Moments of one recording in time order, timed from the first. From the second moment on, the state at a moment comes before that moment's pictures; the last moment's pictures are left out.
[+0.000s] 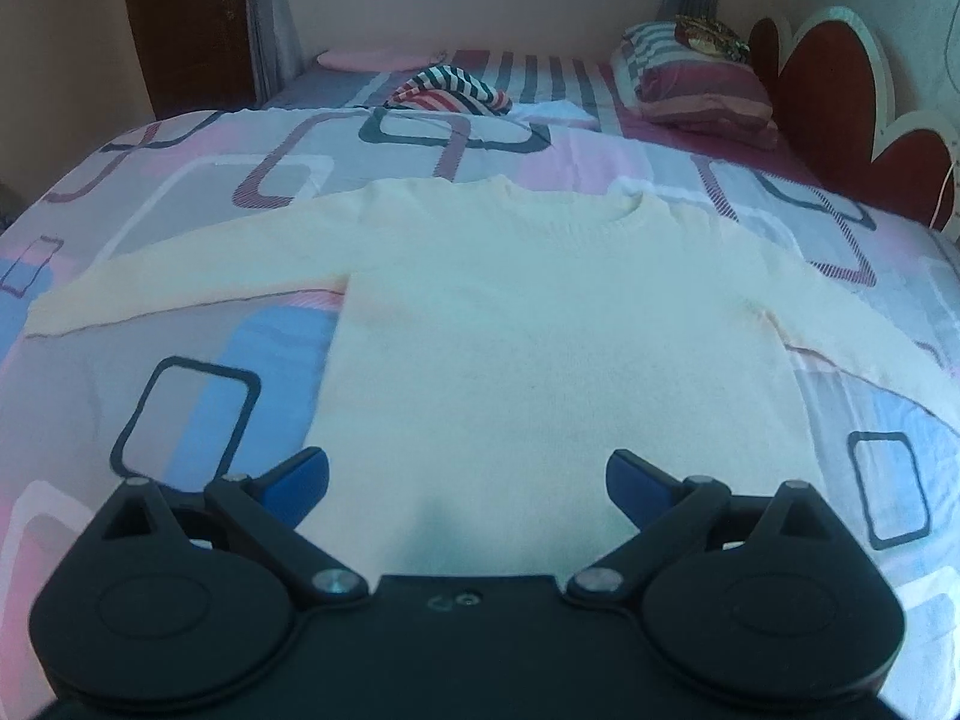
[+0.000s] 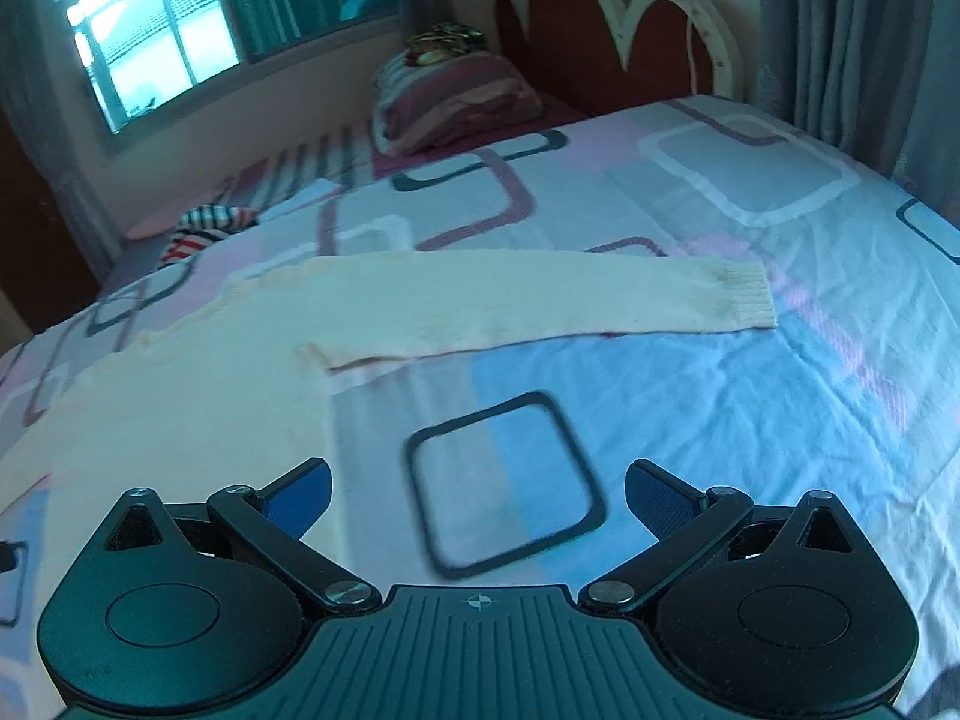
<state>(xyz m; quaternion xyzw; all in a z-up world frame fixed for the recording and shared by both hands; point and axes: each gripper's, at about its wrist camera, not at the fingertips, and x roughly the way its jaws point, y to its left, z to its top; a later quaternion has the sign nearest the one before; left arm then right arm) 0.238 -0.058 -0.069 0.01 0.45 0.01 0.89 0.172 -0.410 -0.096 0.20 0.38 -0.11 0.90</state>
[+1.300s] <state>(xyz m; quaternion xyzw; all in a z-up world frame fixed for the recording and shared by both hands) 0.311 -0.083 -0.112 0.06 0.45 -0.01 0.89 0.272 -0.584 -0.184 0.32 0.31 -0.24 0.86</state>
